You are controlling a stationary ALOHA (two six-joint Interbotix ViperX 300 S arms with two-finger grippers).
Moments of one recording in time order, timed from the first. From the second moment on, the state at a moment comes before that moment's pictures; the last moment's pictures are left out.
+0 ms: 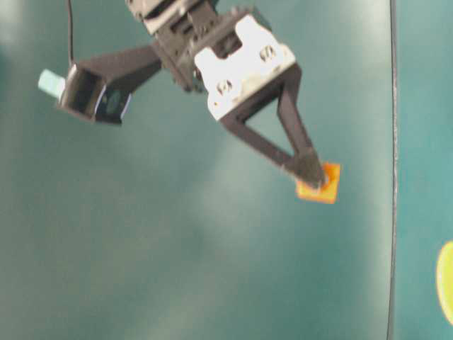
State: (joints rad) left arm 0.01 -0.95 1.16 0.01 -0.19 -0.01; right arm -0.05 -0.07 0.58 0.42 0.00 -0.34
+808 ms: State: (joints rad) left arm 0.01 -0.95 1.16 0.01 -0.19 -0.01; right arm -0.05 0.09 0.35 0.39 0.06 -0.35
